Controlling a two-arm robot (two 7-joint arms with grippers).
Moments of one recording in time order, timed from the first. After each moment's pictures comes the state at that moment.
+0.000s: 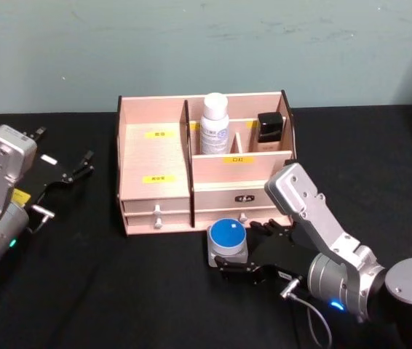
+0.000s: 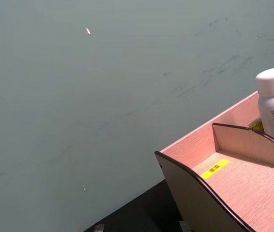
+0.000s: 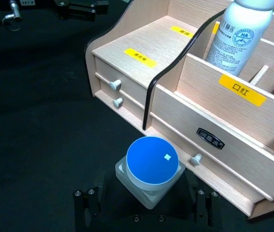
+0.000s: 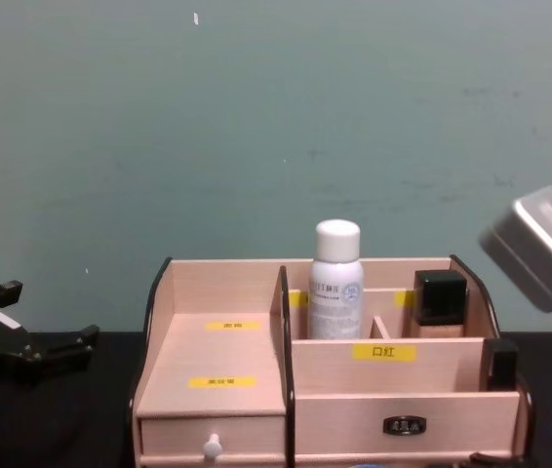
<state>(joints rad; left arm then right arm) -0.20 0.60 0.45 -1.41 -0.25 -0.12 0.03 -0.01 0.39 -0.40 -1.83 0.10 0.55 0.37</state>
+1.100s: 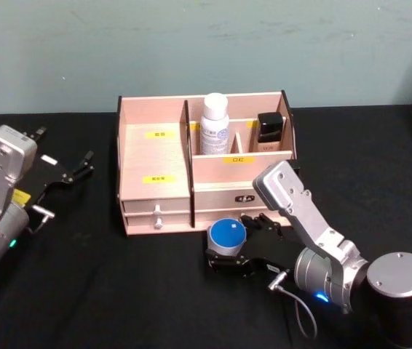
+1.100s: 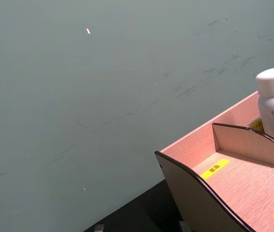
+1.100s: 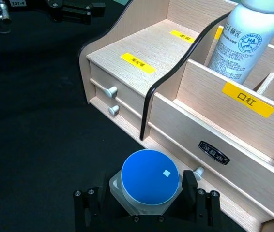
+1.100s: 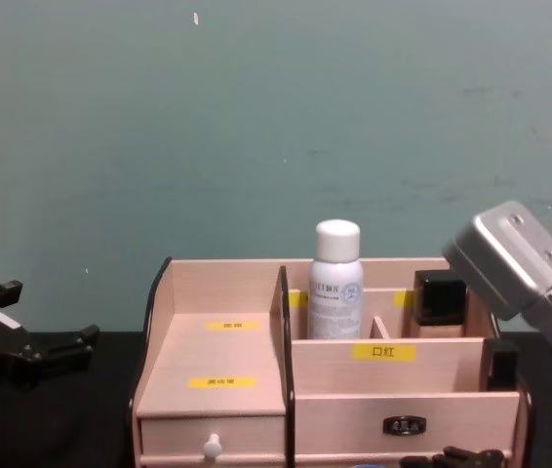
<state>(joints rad) -0.20 0.60 0.45 -1.41 -0.25 -0.12 0.03 0.04 0.34 -0.42 -1.75 0.06 0.50 0.37</state>
